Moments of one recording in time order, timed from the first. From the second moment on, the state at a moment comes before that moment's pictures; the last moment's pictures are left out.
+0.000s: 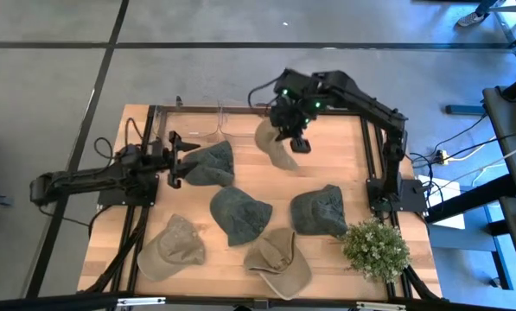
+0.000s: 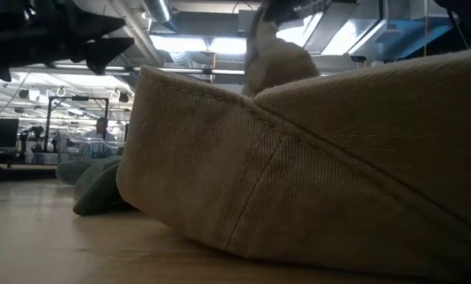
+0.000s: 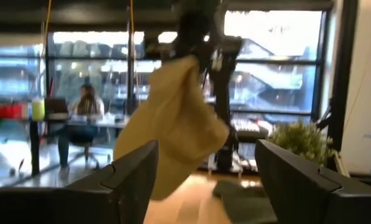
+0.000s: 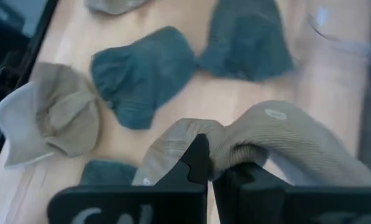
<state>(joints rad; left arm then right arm) 0.30 0.33 0.03 0.57 0.13 -0.10 -0.29 1.94 2.35 -1.49 -0.33 -0.46</state>
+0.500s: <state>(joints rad) 0.16 0.94 0.42 0.59 0.08 0.05 -0.08 1.99 2.35 -1.49 -0.41 -0.48</state>
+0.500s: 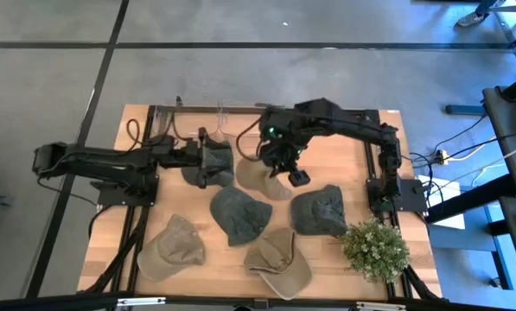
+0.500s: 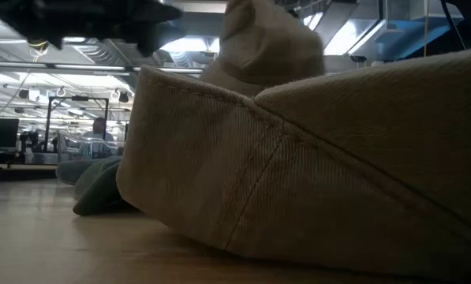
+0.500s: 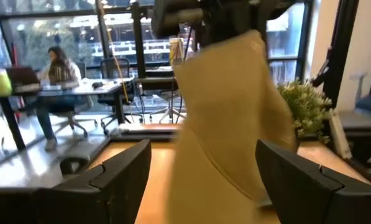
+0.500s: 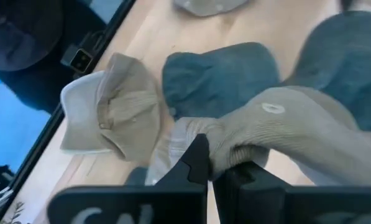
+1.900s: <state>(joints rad) 0.09 1.38 0.75 0.52 0.38 0.09 0.00 2.07 2.35 -1.52 -0.27 -0.50</state>
